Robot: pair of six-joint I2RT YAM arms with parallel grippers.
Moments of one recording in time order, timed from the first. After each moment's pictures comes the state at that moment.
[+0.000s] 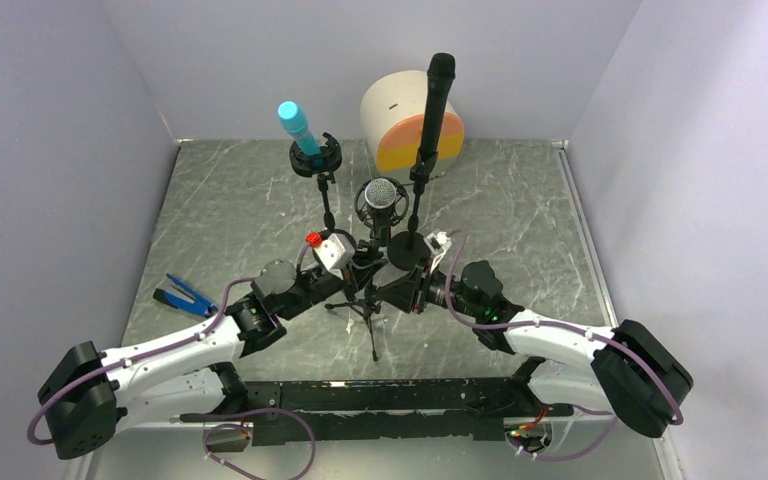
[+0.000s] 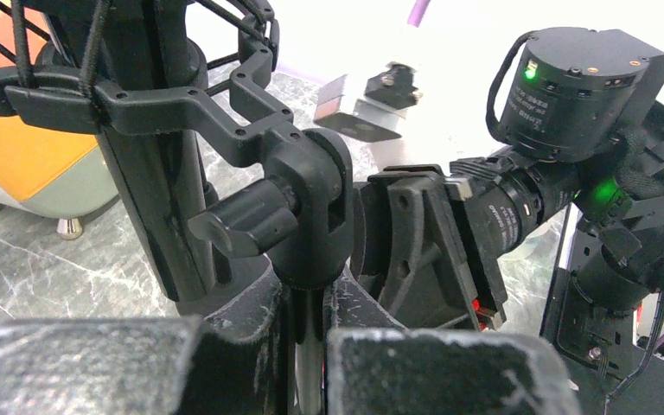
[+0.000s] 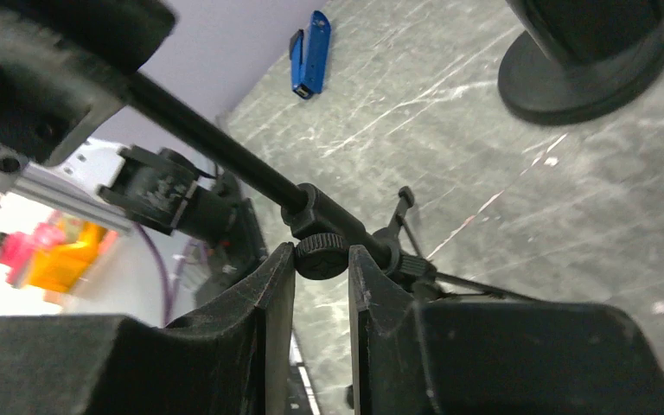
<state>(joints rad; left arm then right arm) -0.94 0.99 0.52 0.58 0.08 -0.07 0.76 1.15 0.31 0.76 -0.43 0.69</state>
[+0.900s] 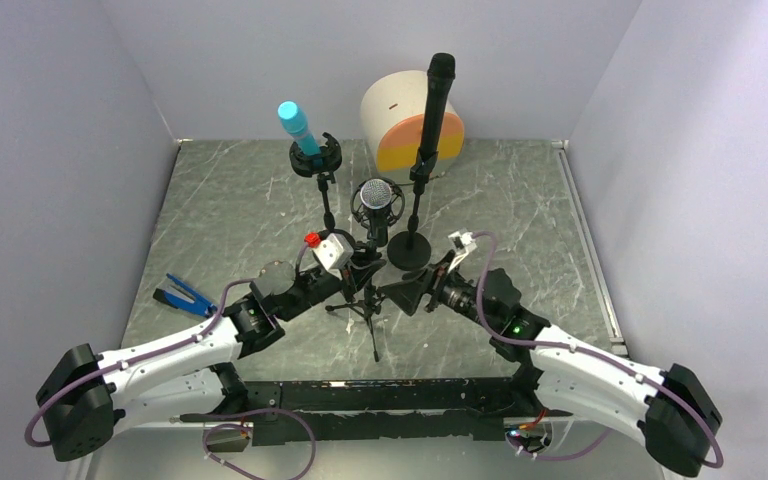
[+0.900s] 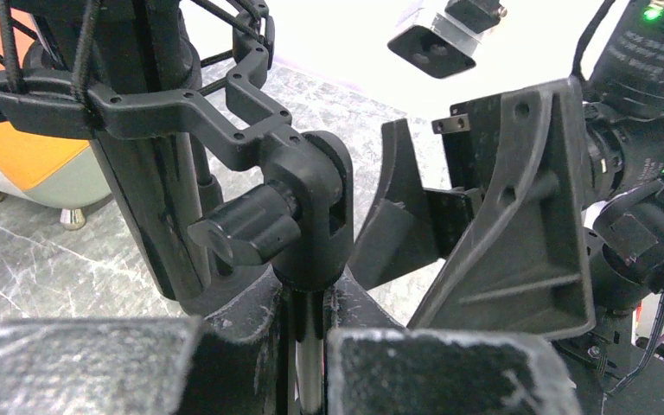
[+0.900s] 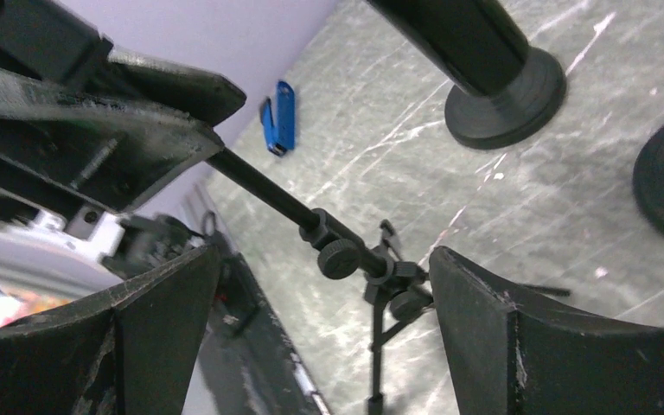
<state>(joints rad) -0.94 0.97 0.52 0.55 0.06 -0.08 0.82 0.85 0.33 0.46 -0.16 0.65</state>
